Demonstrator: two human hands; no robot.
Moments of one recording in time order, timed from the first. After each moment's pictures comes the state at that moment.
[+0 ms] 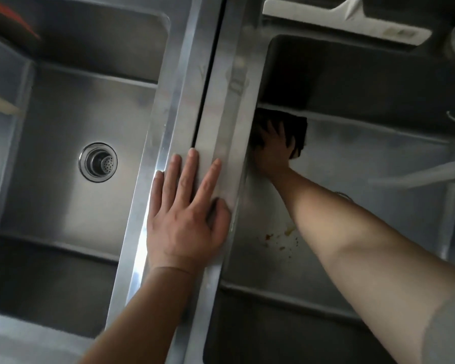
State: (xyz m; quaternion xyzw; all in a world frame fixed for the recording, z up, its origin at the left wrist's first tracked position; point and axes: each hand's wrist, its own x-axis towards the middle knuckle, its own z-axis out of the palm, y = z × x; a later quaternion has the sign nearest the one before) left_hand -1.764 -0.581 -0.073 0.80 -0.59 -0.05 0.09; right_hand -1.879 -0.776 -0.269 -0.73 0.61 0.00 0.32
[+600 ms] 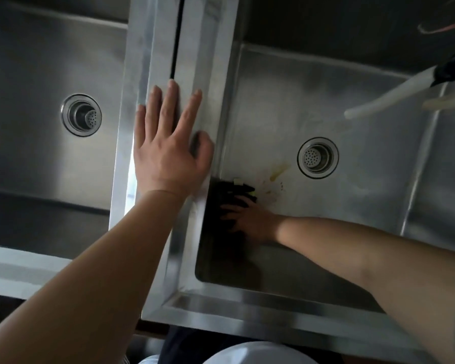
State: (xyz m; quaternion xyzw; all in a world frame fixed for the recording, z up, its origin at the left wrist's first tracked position) left_hand -1.766 -0.577 -0.076 0.80 -0.59 -0.03 0.10; right_hand -1.980 -0.540 -0.235 -0.90 0.01 0.33 0.27
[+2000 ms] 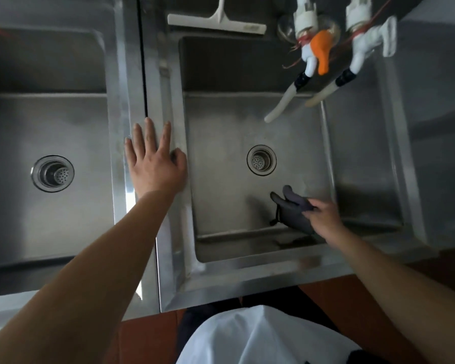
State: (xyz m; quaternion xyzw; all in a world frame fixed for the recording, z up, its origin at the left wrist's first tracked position) left_hand -1.760 -0.570 -0.059 0.78 -0.61 -0.15 0.05; right_hand -2.131 -0.503 -0.065 -0.39 0.82 -0.06 0.42
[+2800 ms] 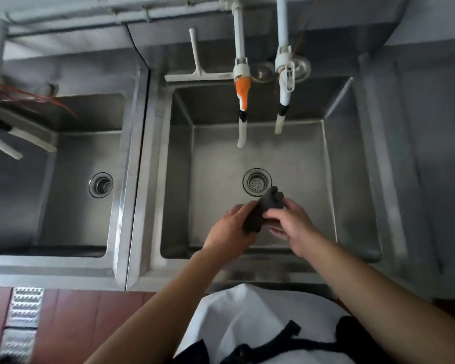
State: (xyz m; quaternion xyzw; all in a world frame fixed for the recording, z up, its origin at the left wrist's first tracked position) left_hand -2.007 -0.490 0.025 0.66 -0.63 -0.39 0.08; right_hand -2.166 -0.538 0.024 -0.22 0.65 -0.20 0.70
